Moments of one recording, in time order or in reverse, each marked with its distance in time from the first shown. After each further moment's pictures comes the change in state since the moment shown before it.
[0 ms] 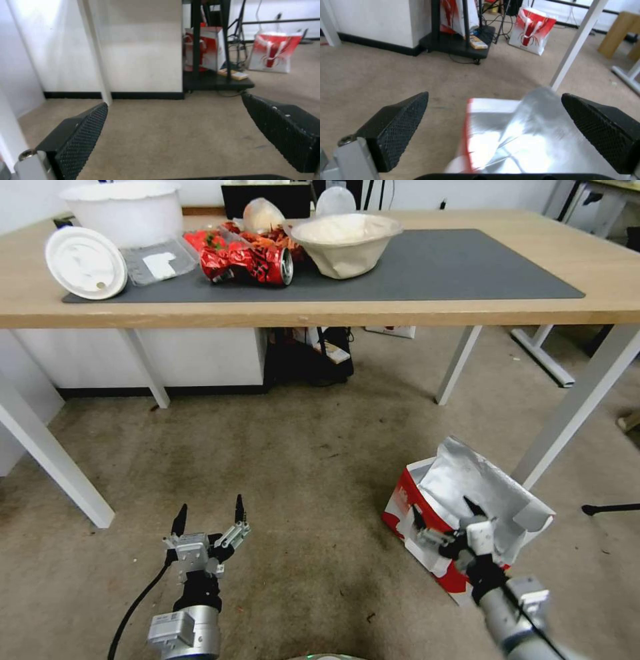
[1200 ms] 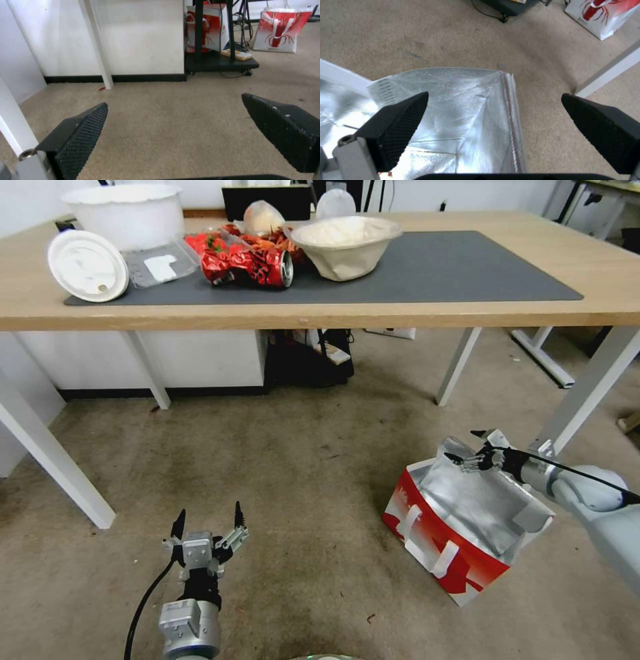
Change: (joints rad) left arm -0.017 0.005 0.010 0.015 -0.024 0.096 -0.016; right arm 0.946 -0.401 -0.473 -0.976 0.156 0.081 -0.564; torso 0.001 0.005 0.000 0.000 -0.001
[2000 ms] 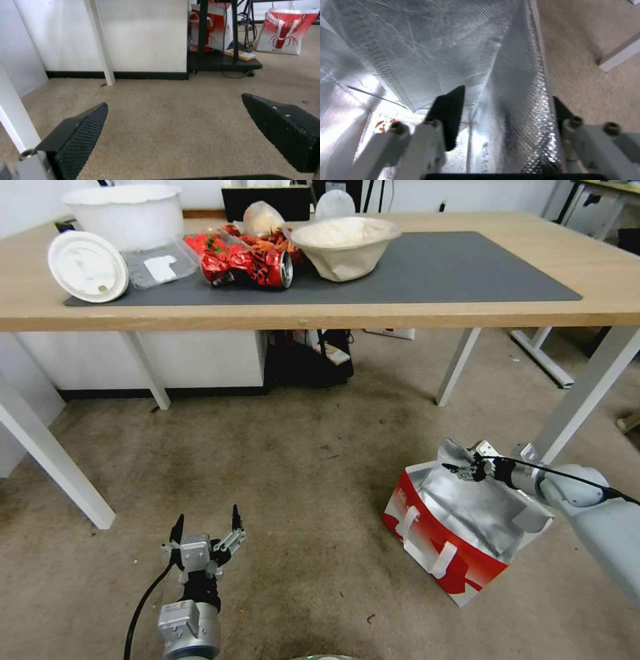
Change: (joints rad) left arm -0.007 0.004 0.000 0.018 -0.031 -0.018 -0.015; right arm 0.021 0.024 -0.035 -0.074 -0.054 -0.060 -0.057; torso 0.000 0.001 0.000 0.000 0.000
